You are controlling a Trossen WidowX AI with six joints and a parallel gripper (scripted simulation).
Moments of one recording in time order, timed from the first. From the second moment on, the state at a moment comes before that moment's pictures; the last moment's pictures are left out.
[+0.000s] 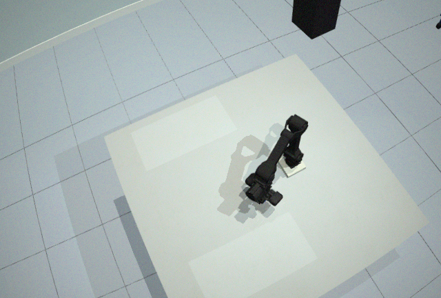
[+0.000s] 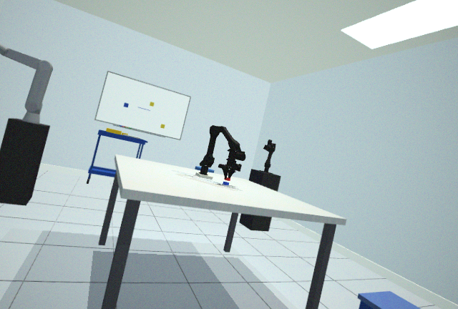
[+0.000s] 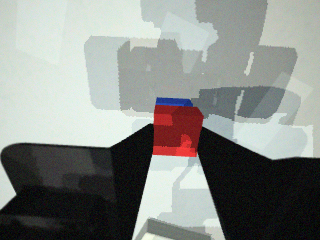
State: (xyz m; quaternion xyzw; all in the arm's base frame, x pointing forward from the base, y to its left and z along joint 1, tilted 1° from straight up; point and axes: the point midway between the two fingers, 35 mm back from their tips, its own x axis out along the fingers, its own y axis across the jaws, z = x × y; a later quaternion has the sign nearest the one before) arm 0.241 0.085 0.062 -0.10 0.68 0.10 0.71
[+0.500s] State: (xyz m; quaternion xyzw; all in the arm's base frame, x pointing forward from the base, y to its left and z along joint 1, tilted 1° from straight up) arm 0.239 0.085 0.052 -0.10 0.69 0.10 0.71
